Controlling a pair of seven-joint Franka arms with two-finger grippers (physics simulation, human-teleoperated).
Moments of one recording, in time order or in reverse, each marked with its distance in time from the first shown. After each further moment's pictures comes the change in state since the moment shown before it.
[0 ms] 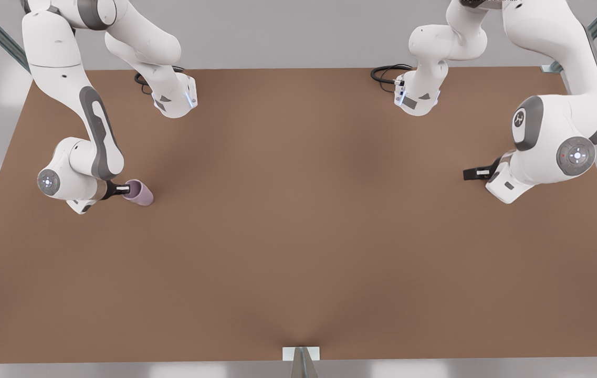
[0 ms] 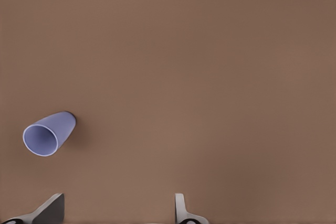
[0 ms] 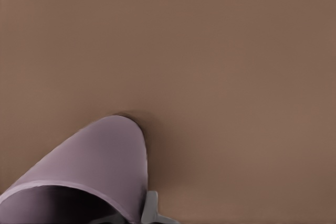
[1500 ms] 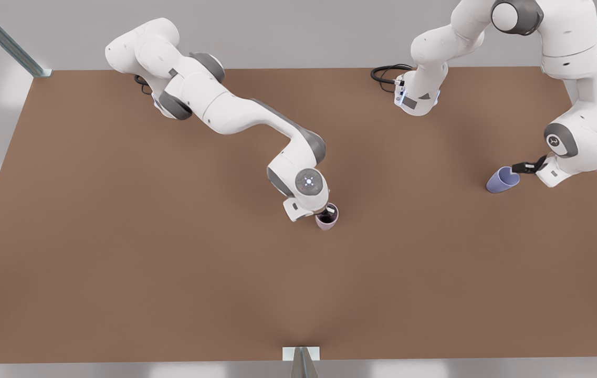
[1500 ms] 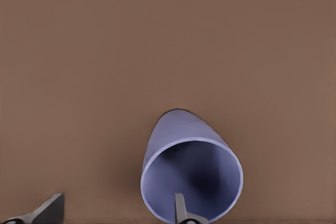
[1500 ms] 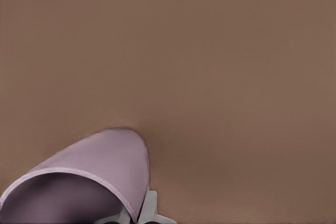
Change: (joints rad) left arm 0.409 0.140 0.227 -0.531 0.009 0.747 0.724; right arm 0.899 0.867 0.284 1.518 -0.155 -0.340 1.467
